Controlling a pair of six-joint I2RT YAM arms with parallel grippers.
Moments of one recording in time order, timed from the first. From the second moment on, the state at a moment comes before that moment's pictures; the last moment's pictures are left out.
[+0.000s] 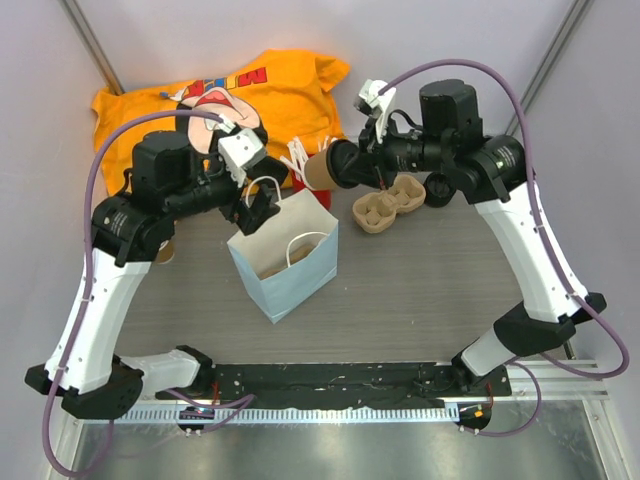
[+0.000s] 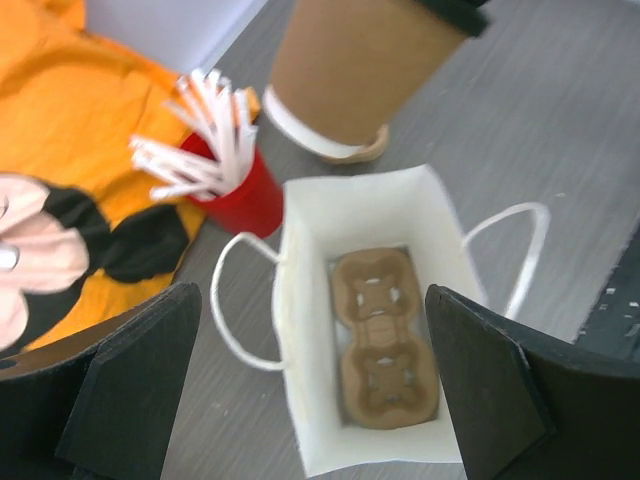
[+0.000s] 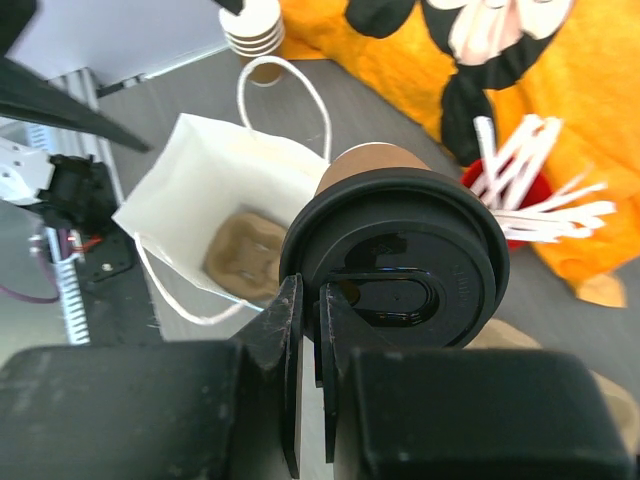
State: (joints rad) left arm -0.49 1.21 1.79 -0.97 0.39 0.33; right arm 0.58 1.54 2.14 -1.01 -0.54 -0.22
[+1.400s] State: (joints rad) left arm -0.27 1.29 1.52 -0.76 0.39 0.26; right arm 0.80 1.80 2.07 -0.99 -0.46 -0.04
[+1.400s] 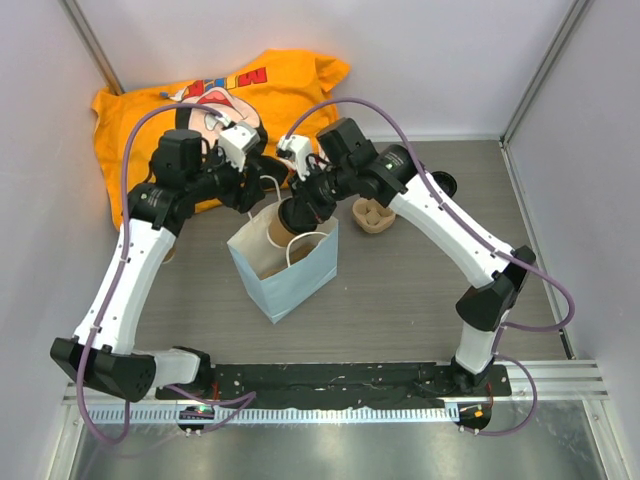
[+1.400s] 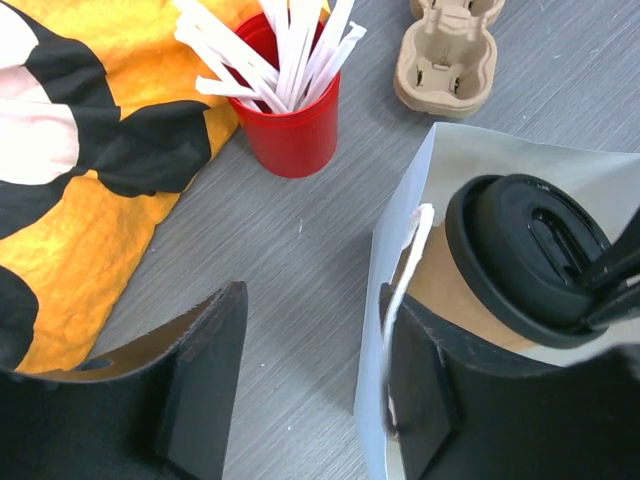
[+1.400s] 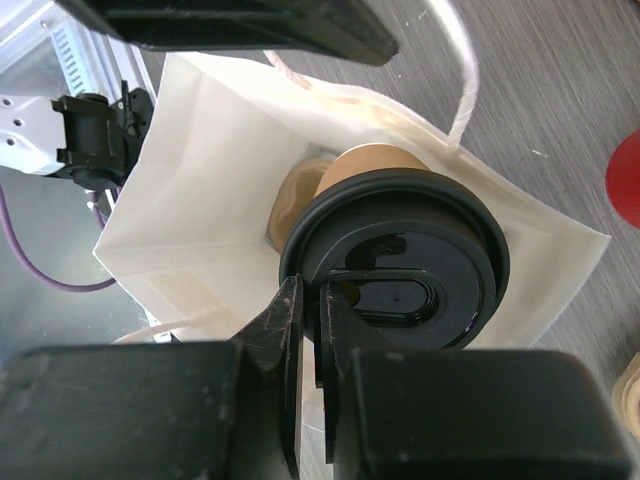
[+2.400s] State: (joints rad) left arm -0.26 1.29 1.42 -0.64 0.28 0.10; right arm 0.87 1.88 1.99 -0.99 -0.23 -0.06
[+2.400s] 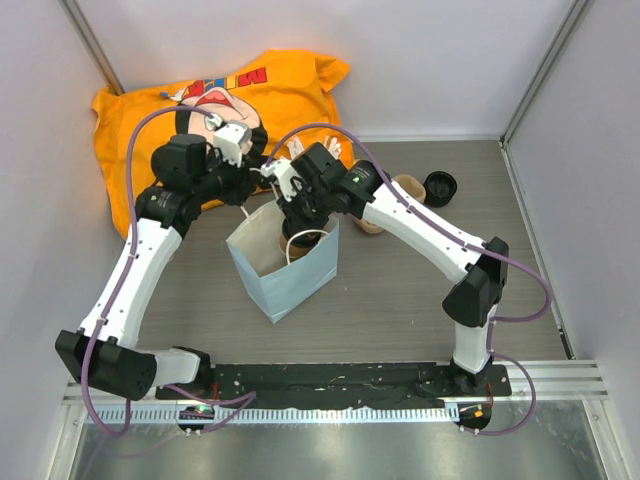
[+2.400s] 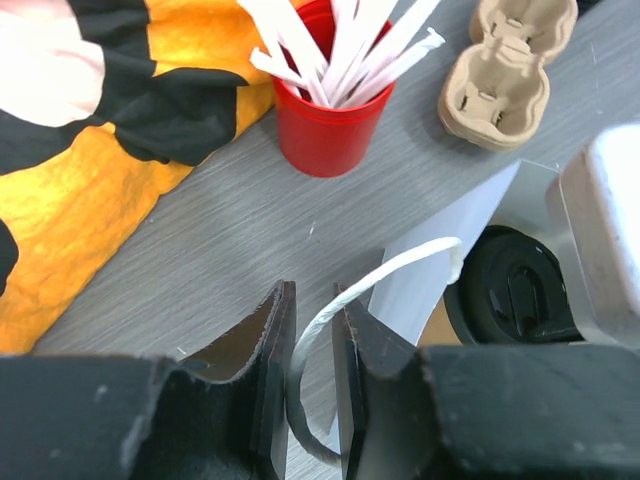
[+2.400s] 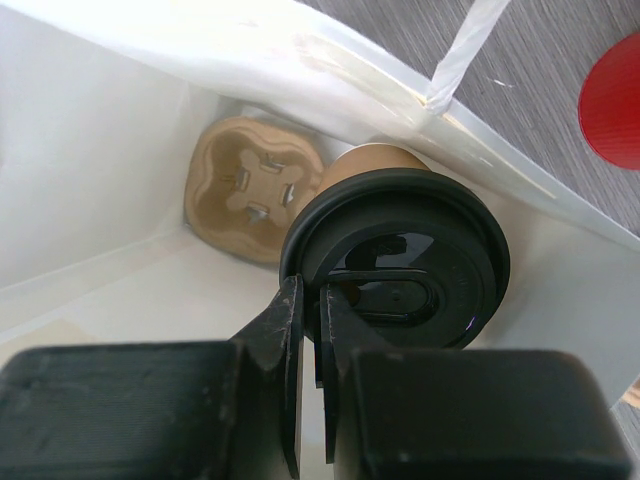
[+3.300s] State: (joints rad) left arm -0.25 1.28 1.40 -0.61 0.24 0.03; right arm 0.88 1.94 1.97 -0.99 -0.15 -0.06
